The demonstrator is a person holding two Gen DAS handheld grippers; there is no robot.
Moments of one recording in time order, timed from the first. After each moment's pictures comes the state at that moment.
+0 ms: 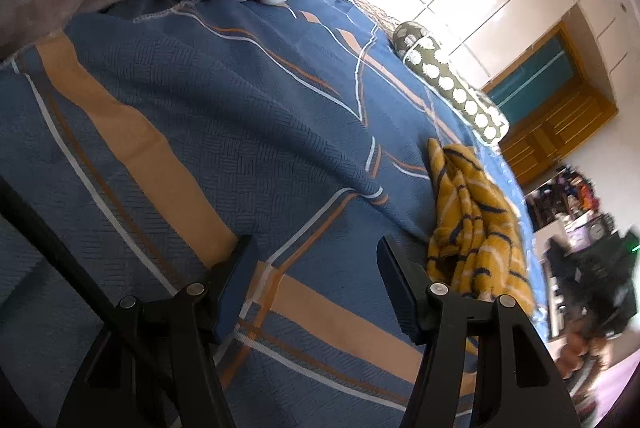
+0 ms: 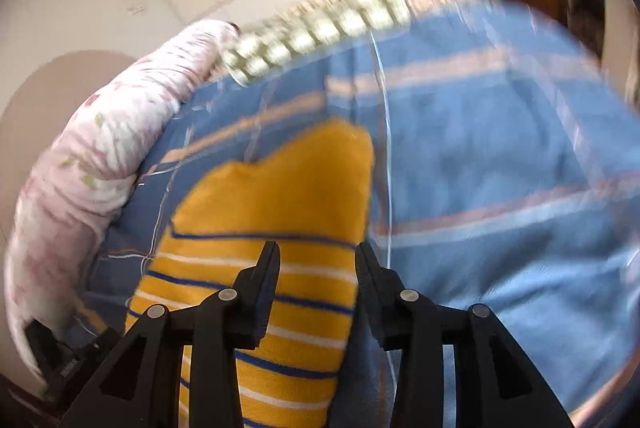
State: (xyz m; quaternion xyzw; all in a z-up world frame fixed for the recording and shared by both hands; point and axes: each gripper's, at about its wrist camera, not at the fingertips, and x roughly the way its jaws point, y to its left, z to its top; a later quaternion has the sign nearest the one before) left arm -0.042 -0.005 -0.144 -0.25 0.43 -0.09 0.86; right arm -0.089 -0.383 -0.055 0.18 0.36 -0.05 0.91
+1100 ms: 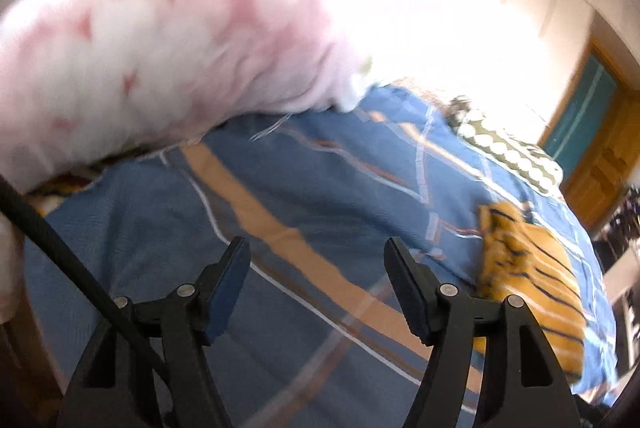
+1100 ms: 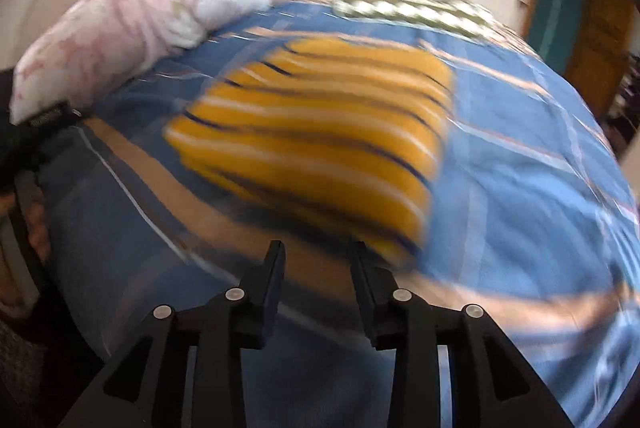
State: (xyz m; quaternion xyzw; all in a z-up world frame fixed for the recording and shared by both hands) left arm -0.100 -0.002 -0.085 -0.17 0.30 0.06 0.94; right arm -0.223 -0.282 -0.110 0.03 0.43 -0.03 0.90
